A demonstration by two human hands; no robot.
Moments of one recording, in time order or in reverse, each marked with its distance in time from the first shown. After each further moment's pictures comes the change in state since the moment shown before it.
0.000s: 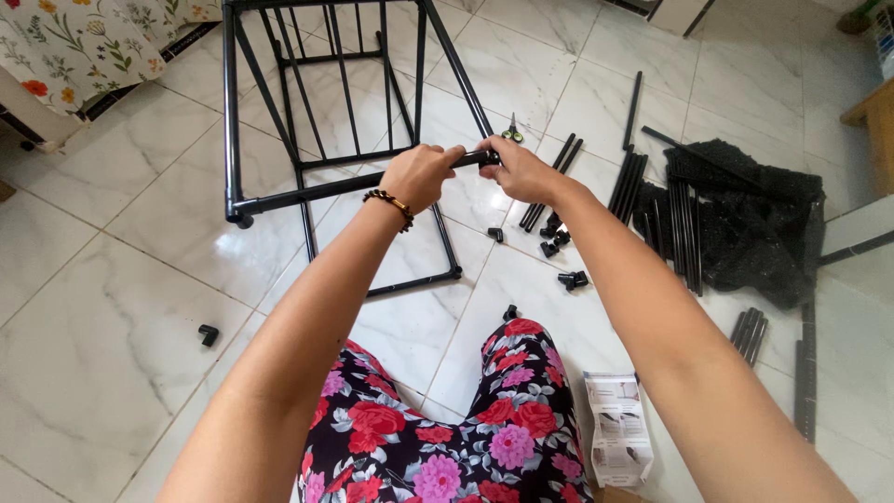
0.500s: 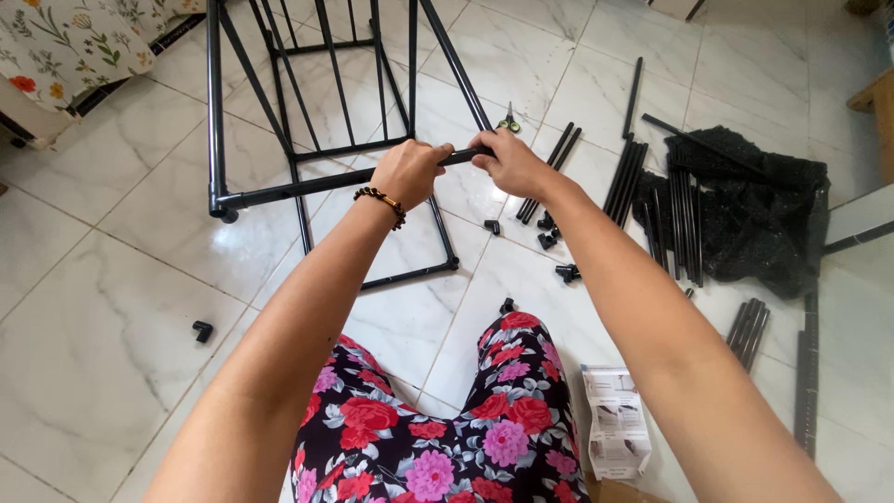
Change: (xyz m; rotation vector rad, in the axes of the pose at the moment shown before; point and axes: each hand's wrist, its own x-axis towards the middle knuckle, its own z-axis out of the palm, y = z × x) left_hand -0.002 0.009 0.003 0.014 -0.019 -0.076; right_hand 0.000 0.015 0.009 -0.067 0.071 -0.012
